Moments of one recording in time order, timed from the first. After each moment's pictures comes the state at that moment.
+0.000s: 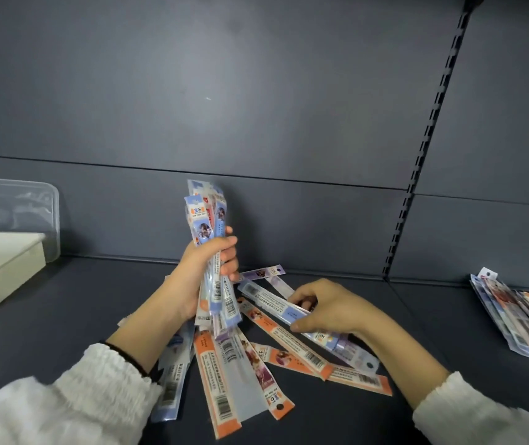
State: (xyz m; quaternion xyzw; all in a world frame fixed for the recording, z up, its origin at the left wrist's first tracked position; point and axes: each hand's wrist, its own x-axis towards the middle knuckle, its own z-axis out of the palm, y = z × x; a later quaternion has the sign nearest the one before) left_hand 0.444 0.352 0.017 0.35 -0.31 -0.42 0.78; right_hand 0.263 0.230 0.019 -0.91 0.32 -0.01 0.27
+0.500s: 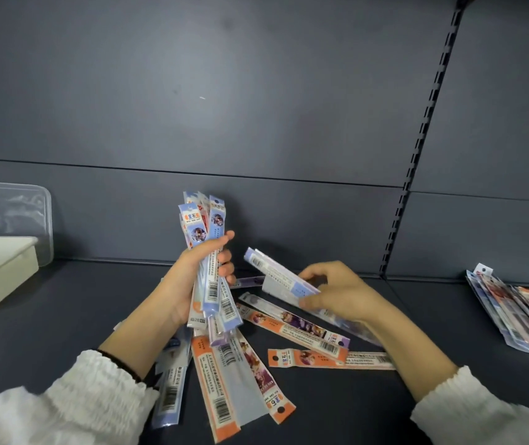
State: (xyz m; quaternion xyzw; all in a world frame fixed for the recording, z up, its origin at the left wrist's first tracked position) left_hand 0.446 0.356 0.016 0.36 -0.29 -0.47 0.75; right_hand 0.257 0.223 0.029 -0.87 0.31 -0.14 0.35
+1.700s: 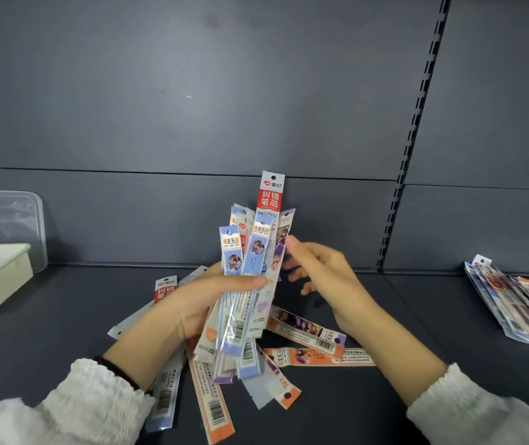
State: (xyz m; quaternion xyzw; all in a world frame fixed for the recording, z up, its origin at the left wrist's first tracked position) left_hand 0.417 0.359 0.018 0.50 -0.40 -0.50 0.58; right_hand 0.263 0.250 0.038 -0.73 0.28 -0.30 0.55
